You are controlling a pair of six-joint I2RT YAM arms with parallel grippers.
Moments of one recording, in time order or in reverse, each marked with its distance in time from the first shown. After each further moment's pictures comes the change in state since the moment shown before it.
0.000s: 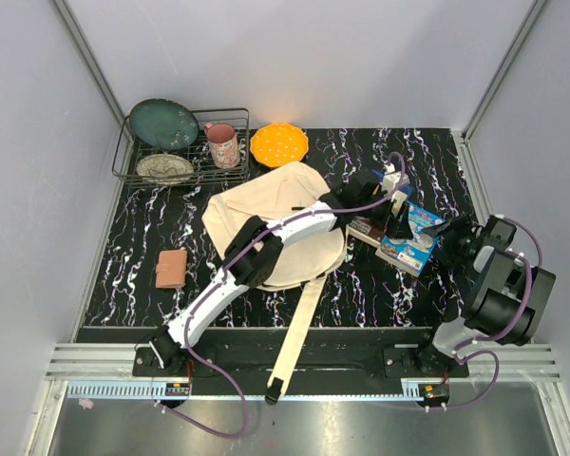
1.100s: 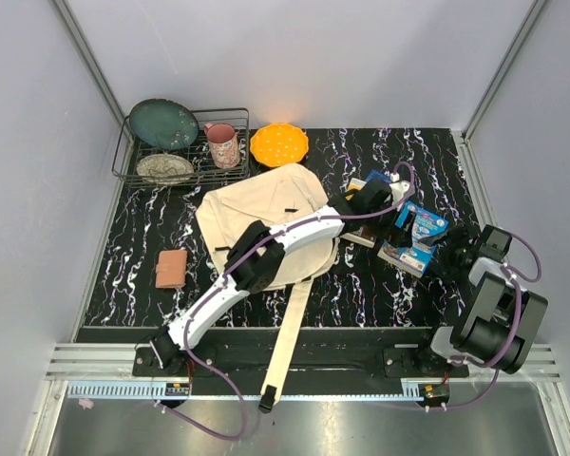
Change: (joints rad) left arm -0.063 -0.042 0.003 -0.204 -0.226 0.010; right arm 0.012 -0.191 -0.095 -0.146 0.096 0.055
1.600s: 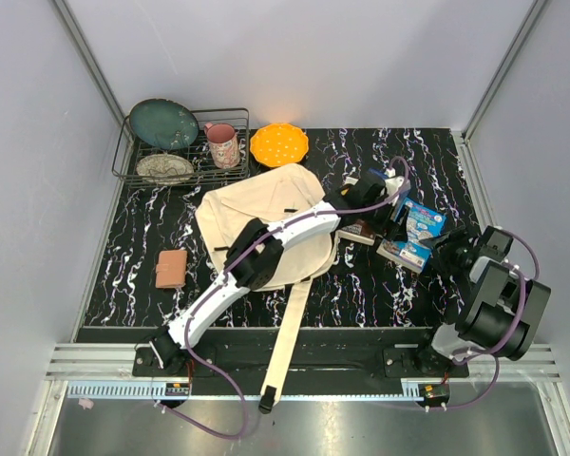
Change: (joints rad) left arm 0.027 0.041 0.050 0.002 0.110 0.008; right arm -0.018 0.095 0.004 0.114 -0.090 -0.001
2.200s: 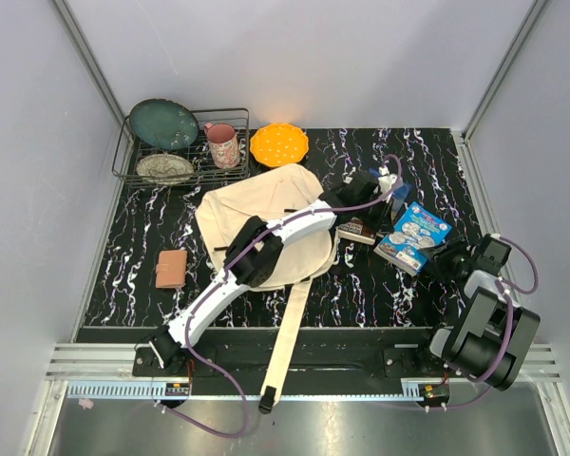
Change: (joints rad) left arm 0.034 0.026 -0.002 0.024 0.002 -0.008; right arm -0.001 -0.185 -0.108 -0.023 0.000 -0.002
